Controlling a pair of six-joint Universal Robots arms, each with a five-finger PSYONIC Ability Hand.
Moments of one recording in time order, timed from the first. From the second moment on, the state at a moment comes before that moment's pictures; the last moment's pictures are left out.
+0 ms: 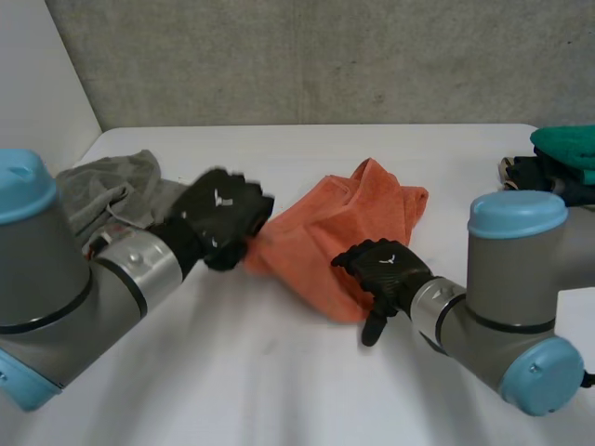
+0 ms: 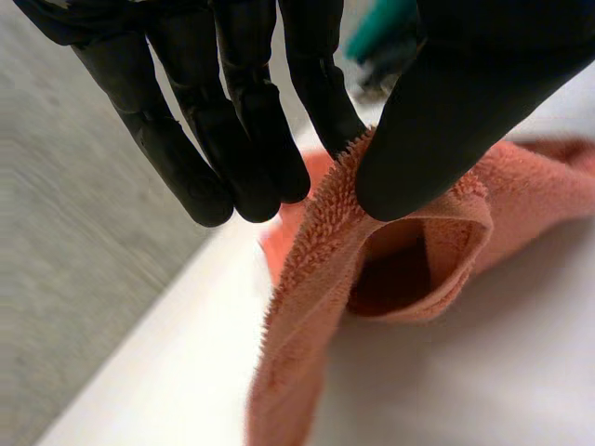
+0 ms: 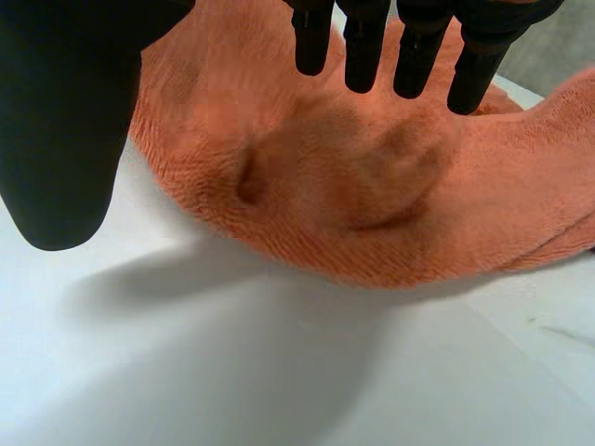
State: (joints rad) left arm 4.24 -1.79 -1.61 3.22 -1.23 3.61; right arm 2.08 -1.04 1.52 0.03 1.37 2.89; left_hand 1.16 1.19 1.19 1.19 0.99; right_hand 0.23 0.23 0.23 0.23 0.07
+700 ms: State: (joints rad) left arm 4.17 -1.56 -1.44 3.05 -1.38 3.34; right arm 1.92 -1.19 0.98 0.18 1.25 2.67; left_hand 1.13 1.14 1.15 1.15 0.97; right_hand 1.12 1.17 1.18 1.19 1.00
